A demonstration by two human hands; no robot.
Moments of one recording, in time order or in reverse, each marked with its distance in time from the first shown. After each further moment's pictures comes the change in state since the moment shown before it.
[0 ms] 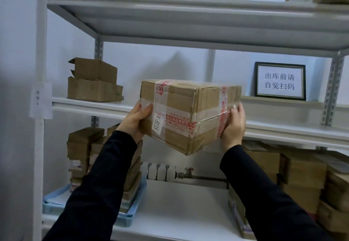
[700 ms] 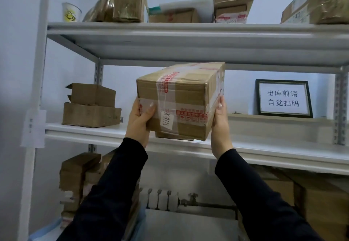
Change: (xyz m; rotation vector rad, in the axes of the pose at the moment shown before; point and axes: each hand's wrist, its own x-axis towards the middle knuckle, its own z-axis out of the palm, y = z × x) left_hand 0.066 0.019 0.030 0.032 0.179 0.343; right_hand 0.050 -0.017 0.057 0.066 -0.373 -0.143
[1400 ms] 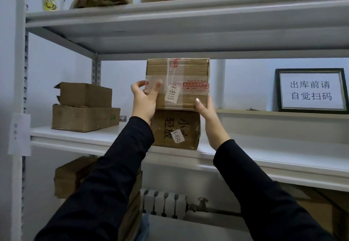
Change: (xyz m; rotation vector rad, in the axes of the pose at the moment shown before) left_hand 0.119 -0.059 0.018 0.428 0.211 -0.047; right_hand 0.093 0.067 -0.006 0.018 -0.329 0.077
